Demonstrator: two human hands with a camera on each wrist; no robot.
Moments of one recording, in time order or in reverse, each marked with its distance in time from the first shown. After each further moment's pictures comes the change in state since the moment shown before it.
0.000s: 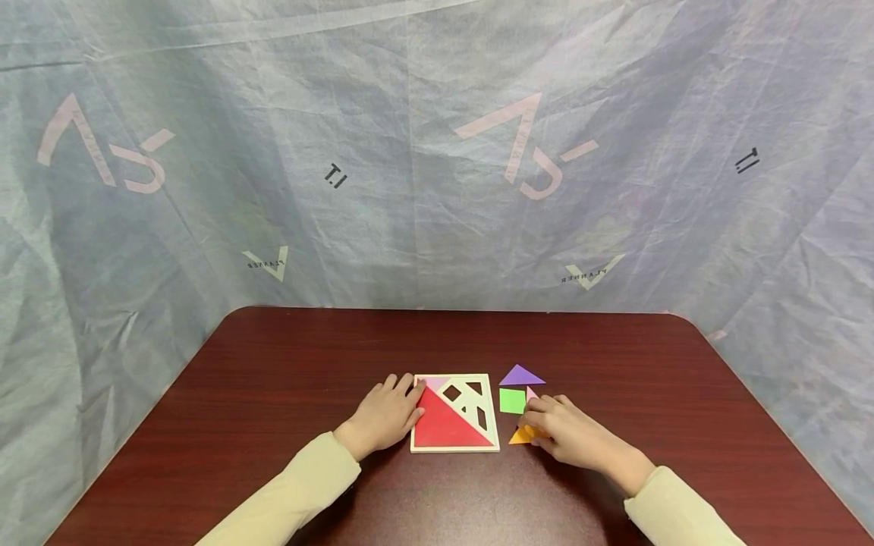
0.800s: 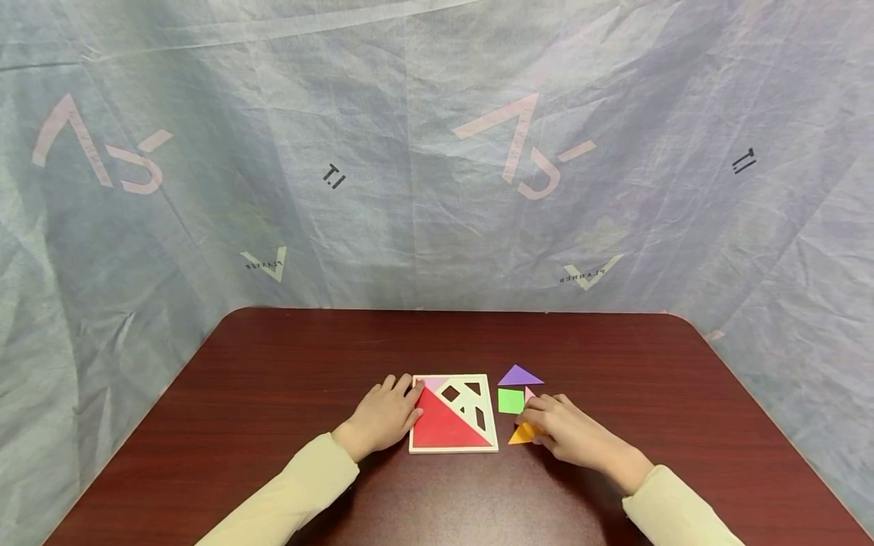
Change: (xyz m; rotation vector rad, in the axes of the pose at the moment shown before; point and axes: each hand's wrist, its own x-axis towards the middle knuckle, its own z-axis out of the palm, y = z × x) left_hand 0.000 0.001 0.001 -0.010 -0.001 -0.002; right_hand -0.001 0.001 -0.003 0.037 -0.020 0.032
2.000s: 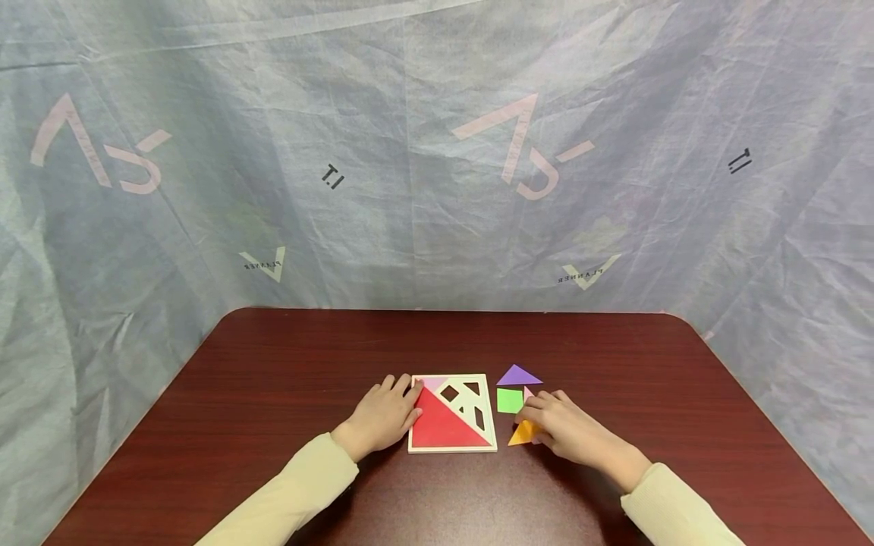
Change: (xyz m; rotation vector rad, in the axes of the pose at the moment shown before) left_hand 0.000 -0.001 -0.001 0.001 -0.005 0.007; right_hand 0.002 -0.001 -0.001 -0.029 0.030 -0.011
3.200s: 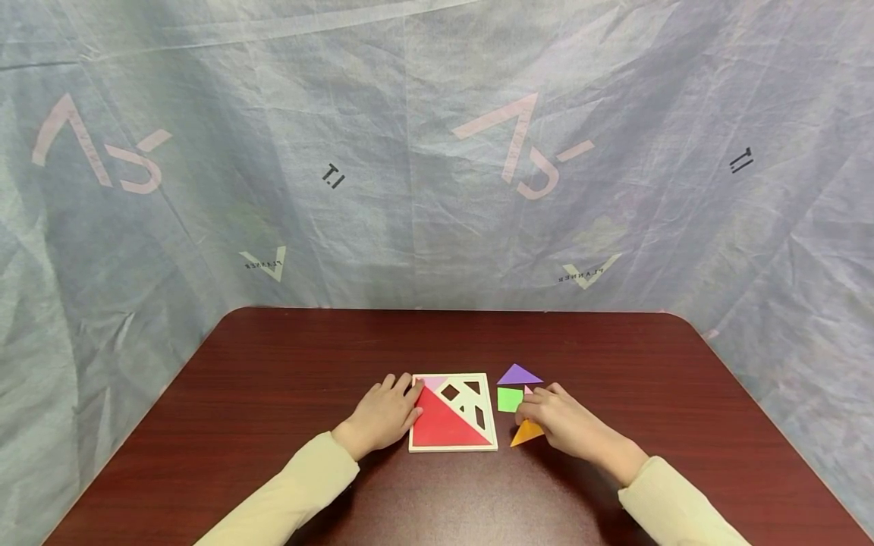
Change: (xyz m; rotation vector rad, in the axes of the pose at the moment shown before) left_hand 0.000 0.000 0.001 -0.003 0.018 0.003; right_hand 0.008 0.003 -0.001 -0.027 0.127 -0.095
